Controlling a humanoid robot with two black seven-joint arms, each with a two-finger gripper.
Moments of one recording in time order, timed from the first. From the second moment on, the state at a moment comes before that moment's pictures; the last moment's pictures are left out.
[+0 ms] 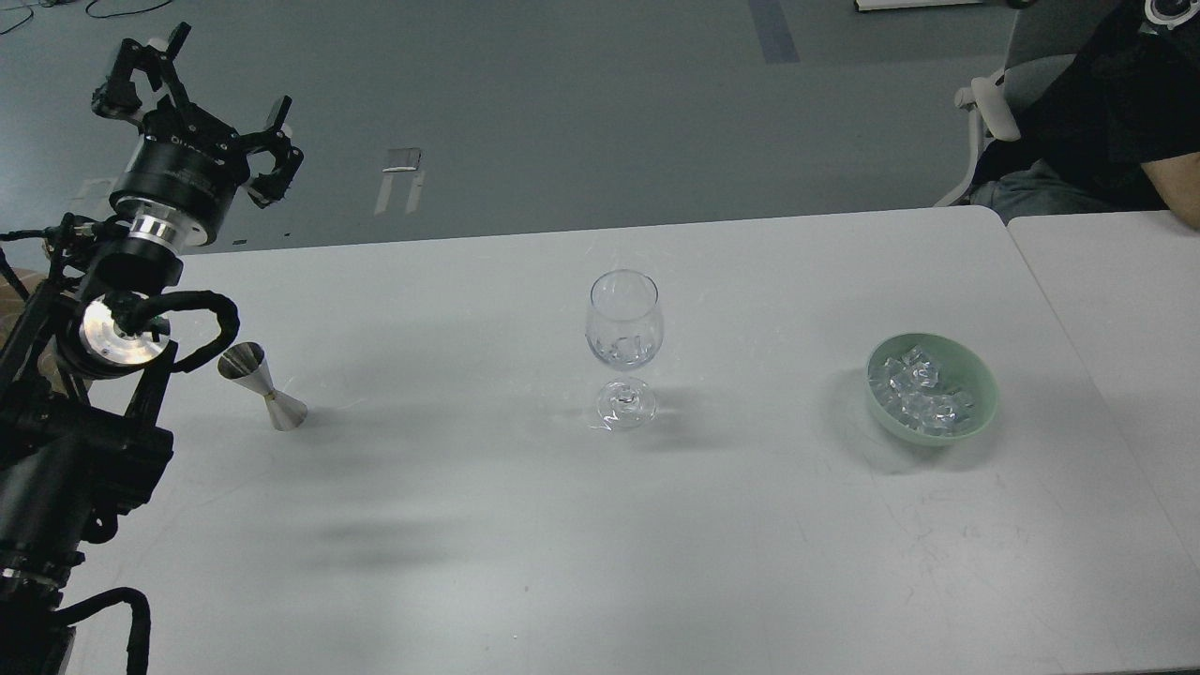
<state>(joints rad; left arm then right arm) -0.59 0.34 -1.41 -0.99 0.34 -0.28 -0.05 1.32 -0.56 0.57 0.87 -1.18 0.33 0.05</state>
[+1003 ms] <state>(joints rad) -0.57 0.30 -1.42 -0.92 0.32 -0.37 -0.05 0.92 -0.22 1.09 0.52 -0.32 0.32 0.25</state>
